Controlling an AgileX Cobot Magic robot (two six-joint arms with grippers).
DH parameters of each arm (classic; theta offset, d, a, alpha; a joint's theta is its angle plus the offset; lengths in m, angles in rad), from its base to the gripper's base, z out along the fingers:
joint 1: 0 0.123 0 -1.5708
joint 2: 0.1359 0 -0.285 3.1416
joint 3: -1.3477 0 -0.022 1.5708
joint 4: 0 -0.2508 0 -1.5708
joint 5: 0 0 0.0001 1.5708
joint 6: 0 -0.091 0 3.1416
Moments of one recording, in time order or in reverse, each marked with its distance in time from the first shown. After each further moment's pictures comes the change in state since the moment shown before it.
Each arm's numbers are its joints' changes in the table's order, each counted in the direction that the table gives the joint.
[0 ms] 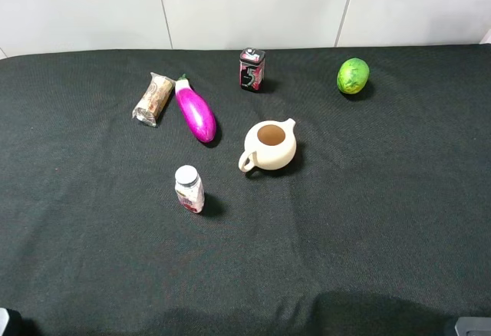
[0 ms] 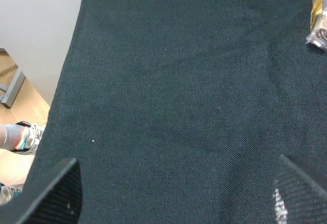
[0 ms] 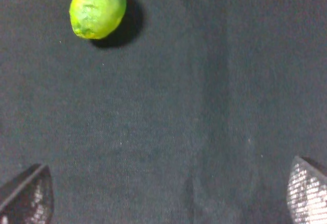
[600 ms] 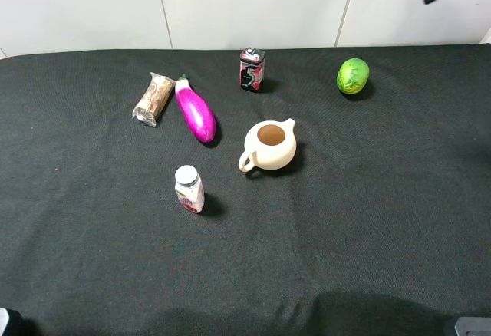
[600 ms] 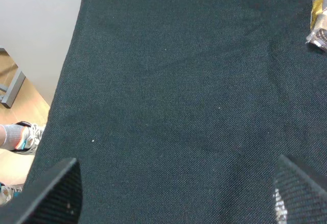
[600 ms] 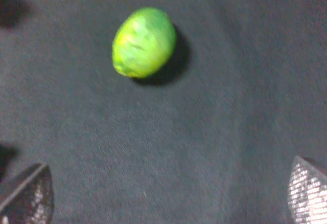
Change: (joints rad) left arm 0.000 0.000 0.000 0.000 0.000 0.000; right arm 0.152 0.279 0.211 -0.014 0.022 0.046
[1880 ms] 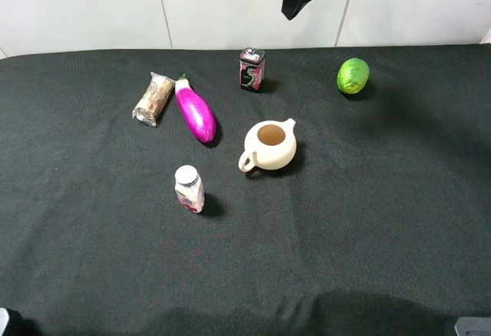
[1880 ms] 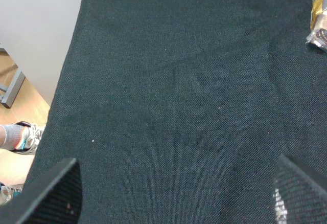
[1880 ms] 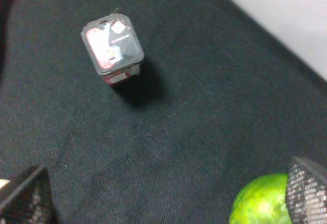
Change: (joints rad) left arm 0.000 0.000 0.000 0.000 0.000 0.000; right arm 0.337 0.487 0.485 -0.002 -0.073 0.144
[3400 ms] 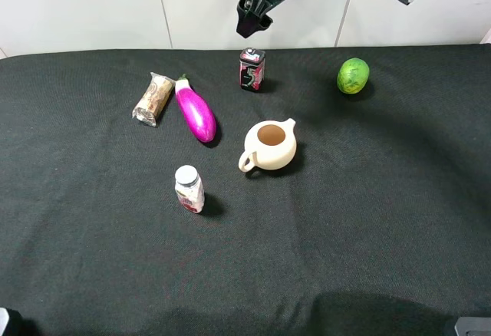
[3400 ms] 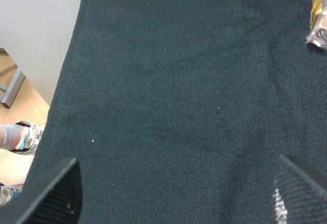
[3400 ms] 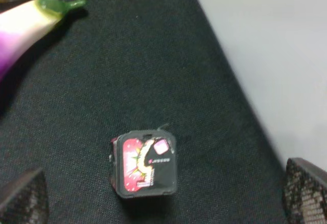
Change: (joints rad) left arm 0.000 0.000 0.000 0.001 0.000 0.000; right arm 0.096 0.169 0.100 -0.058 0.200 0.331
